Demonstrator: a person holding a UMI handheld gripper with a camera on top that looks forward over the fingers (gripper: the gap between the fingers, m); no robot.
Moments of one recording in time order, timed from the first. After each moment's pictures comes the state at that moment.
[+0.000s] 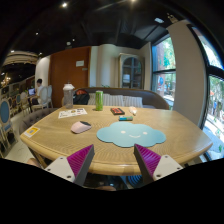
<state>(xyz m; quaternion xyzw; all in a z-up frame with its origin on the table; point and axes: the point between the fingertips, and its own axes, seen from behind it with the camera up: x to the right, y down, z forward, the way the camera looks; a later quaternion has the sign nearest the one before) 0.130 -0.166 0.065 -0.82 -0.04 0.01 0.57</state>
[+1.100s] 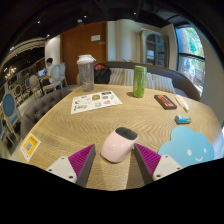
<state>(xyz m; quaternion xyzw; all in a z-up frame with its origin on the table) -0.068 0.027 -0.015 -0.89 -0.11 0.07 0.45</state>
